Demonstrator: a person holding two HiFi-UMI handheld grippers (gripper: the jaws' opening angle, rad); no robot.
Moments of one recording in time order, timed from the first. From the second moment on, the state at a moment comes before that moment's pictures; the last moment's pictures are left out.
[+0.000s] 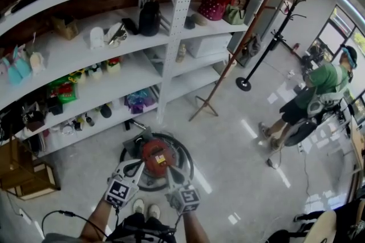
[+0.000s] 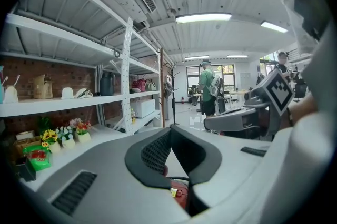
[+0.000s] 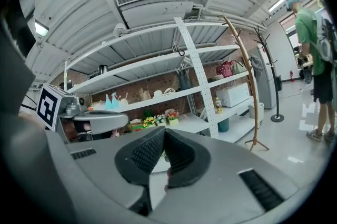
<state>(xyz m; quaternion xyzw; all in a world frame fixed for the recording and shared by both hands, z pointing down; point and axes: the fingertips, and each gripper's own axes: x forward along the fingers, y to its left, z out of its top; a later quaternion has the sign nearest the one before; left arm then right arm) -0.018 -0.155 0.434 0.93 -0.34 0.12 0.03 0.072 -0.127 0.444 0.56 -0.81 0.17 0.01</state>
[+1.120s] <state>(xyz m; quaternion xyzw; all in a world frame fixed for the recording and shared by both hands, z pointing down) -0.033 -0.151 0.384 0.93 -0.35 0.10 -0.01 0.068 -0.115 0.382 0.57 -0.81 0.12 -0.01</state>
